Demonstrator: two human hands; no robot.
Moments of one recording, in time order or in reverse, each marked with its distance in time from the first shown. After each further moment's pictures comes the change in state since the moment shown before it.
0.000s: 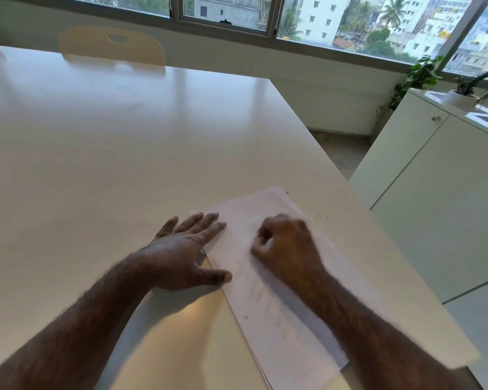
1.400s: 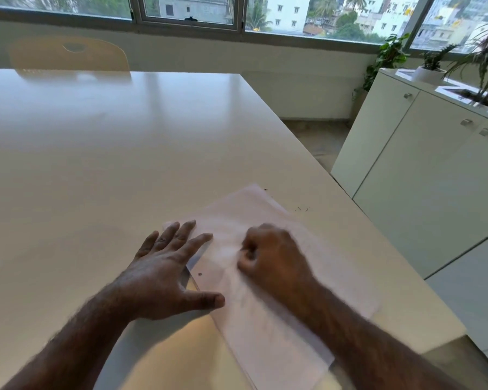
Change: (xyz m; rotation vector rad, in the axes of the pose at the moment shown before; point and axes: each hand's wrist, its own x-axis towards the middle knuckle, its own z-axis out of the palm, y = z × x) left_hand -0.005 0.017 0.001 0.035 0.005 -0.005; right_hand -0.014 0.011 -0.007 0.024 -0.056 0.055
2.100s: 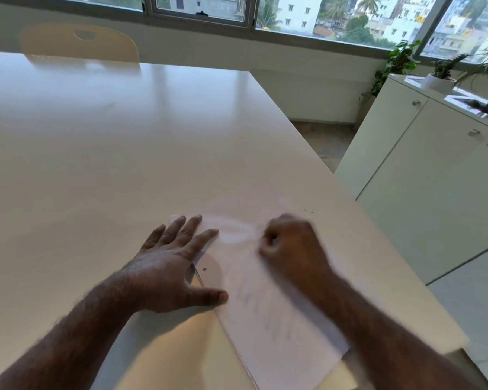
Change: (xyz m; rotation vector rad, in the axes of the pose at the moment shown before) left_hand 0.002 0.000 0.000 0.072 -0.016 -0.010; right_hand 0.016 0.023 0.002 -0.020 0.089 0.018
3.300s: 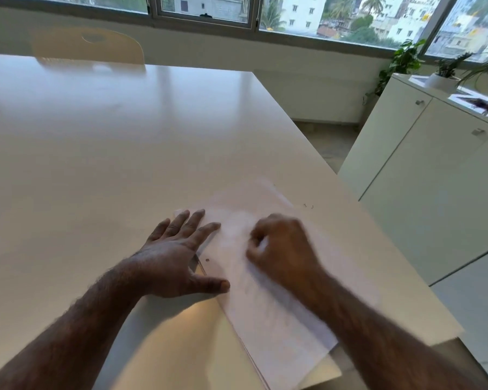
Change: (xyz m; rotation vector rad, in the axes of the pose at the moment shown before) left_hand 0.001 0.000 0.001 -0.022 -0.025 0.003; right_hand -0.018 -0.025 -0.008 0.018 -0.055 -0.053
